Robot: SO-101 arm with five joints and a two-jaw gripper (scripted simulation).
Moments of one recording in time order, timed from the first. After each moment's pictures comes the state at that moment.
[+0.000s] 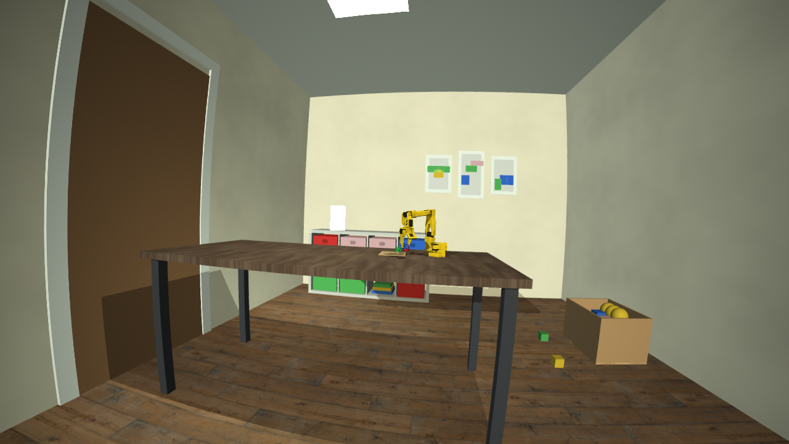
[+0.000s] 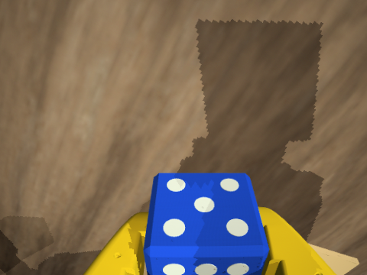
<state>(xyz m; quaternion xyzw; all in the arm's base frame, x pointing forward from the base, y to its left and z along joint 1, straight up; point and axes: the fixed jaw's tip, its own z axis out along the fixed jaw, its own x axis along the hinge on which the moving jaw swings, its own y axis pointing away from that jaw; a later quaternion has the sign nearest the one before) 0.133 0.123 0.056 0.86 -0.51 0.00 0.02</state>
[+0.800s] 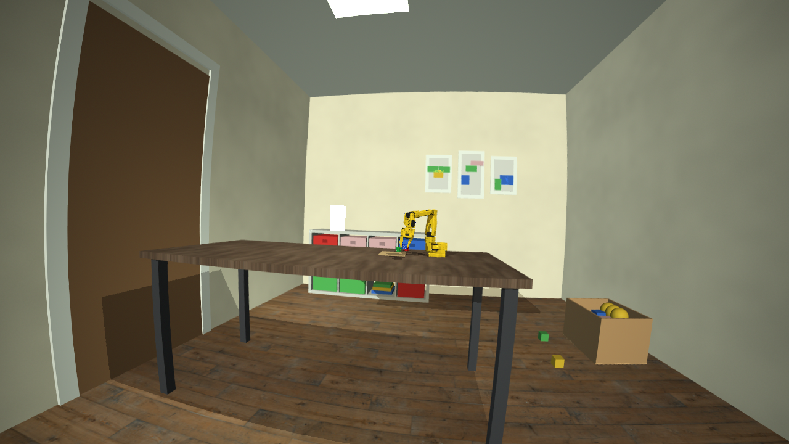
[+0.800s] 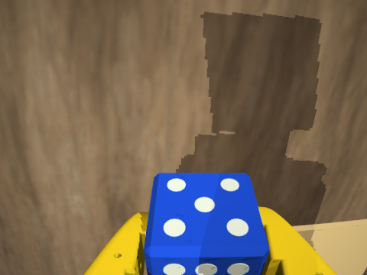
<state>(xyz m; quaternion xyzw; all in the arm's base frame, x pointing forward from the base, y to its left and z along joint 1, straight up) 0.136 0.143 0.055 0.74 -0.67 0.00 -0.07</state>
